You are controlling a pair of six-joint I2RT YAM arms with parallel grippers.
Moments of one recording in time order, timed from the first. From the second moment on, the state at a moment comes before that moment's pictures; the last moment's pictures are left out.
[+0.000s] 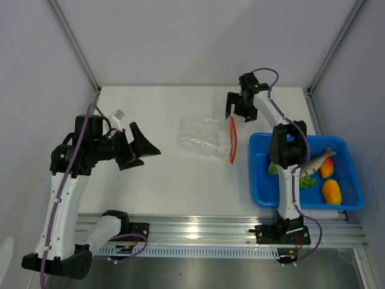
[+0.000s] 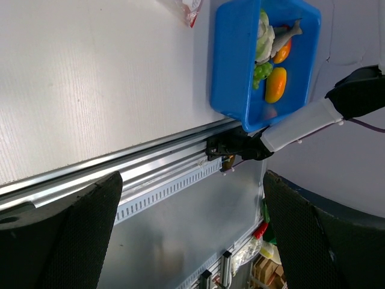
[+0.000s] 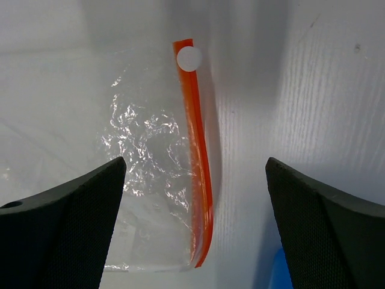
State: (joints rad) left arm -0.13 0.95 1.33 -1.21 0.60 -0.60; right arm 0.27 2.26 2.07 -0.89 -0.03 0.36
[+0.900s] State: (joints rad) left arm -0.16 0.96 1.26 -1.07 0.63 -0.70; right arm 0.22 2.36 2.02 -0.78 -0.45 0.36
